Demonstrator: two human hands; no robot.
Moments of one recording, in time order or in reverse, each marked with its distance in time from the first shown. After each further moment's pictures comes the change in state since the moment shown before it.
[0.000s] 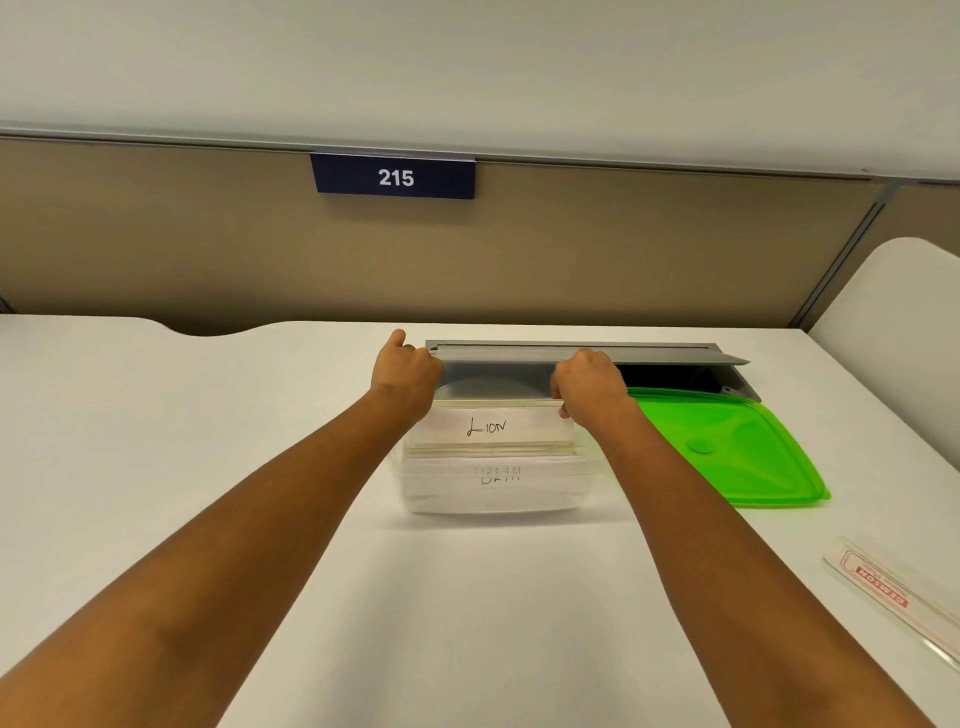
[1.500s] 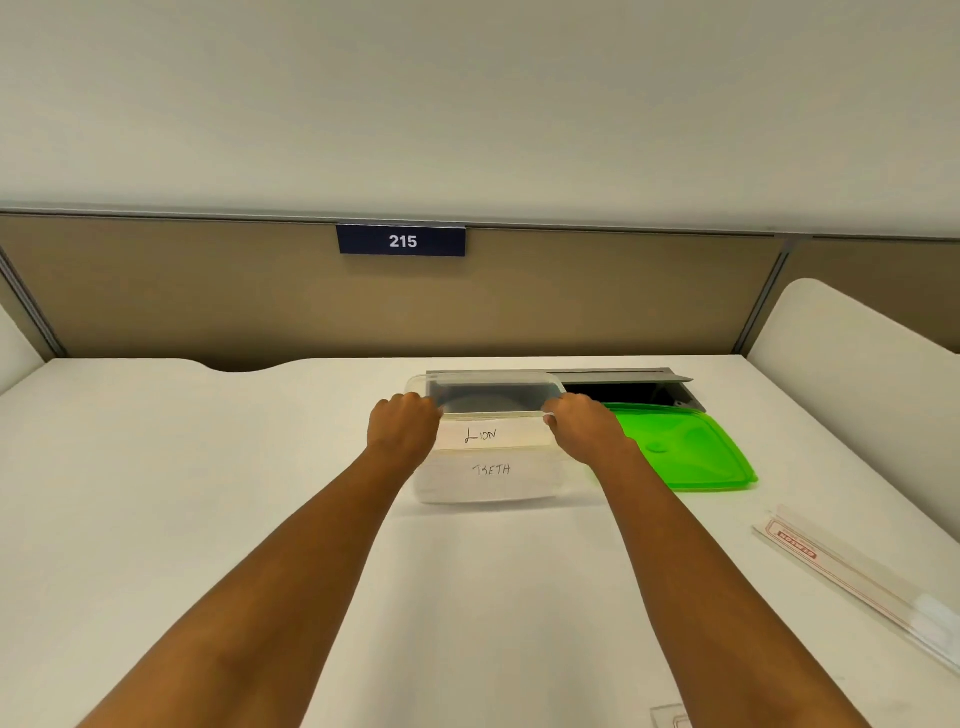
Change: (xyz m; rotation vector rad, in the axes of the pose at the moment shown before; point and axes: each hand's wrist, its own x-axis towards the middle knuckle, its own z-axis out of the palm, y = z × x) left_hand -0.083 0.008 -0.009 -0.426 0.201 -0.169; right_hand -0.081 0.004 -0.012 0.238 0.078 0.005
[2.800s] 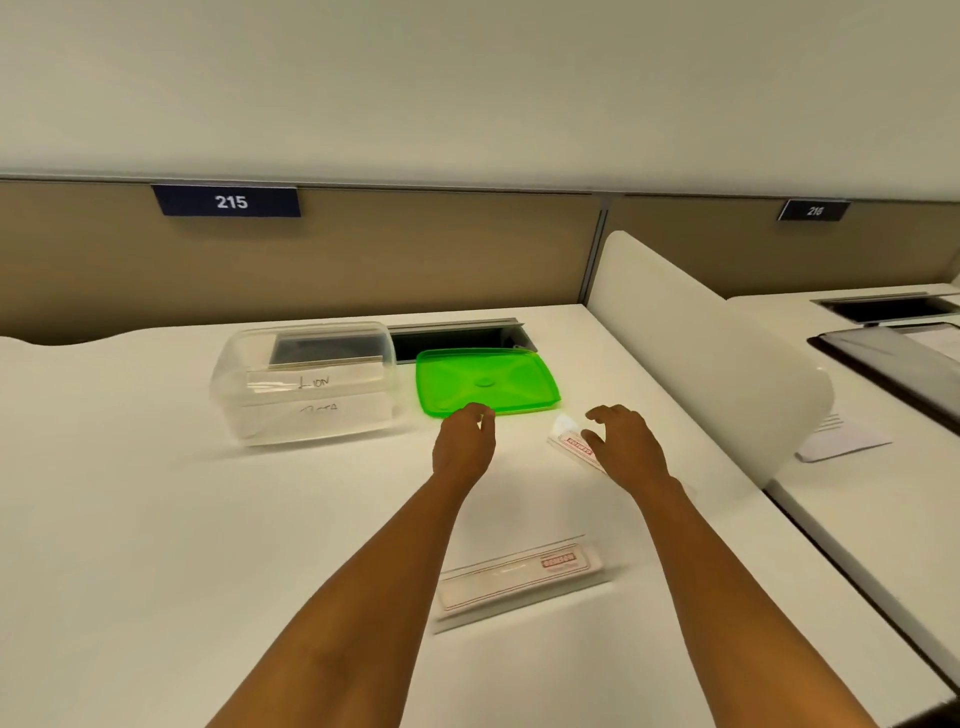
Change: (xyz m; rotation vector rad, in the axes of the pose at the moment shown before) left_hand -0.094 0.291 0.014 -0.968 -0.070 -0.095; right_hand -0.197 0.239 0.035 0.298 0.185 0.361
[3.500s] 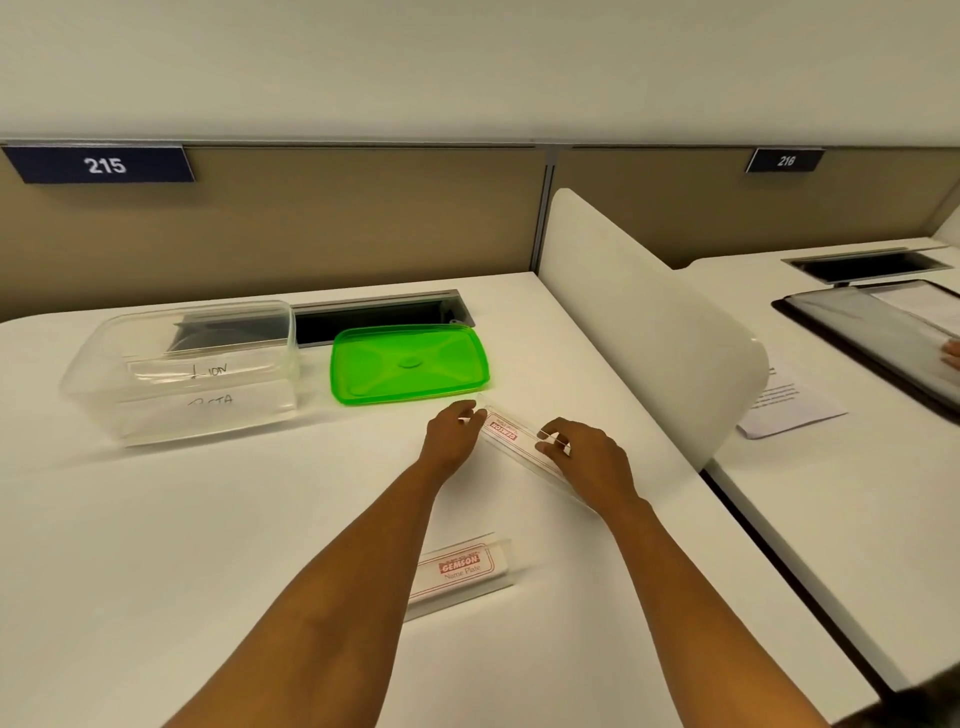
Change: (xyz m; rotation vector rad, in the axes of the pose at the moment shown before) left_hand 0.023 0.035 0.108 -0.193 -0.217 -0.151; right_hand 0.001 0.090 0.013 0.117 -0.074 -0.023
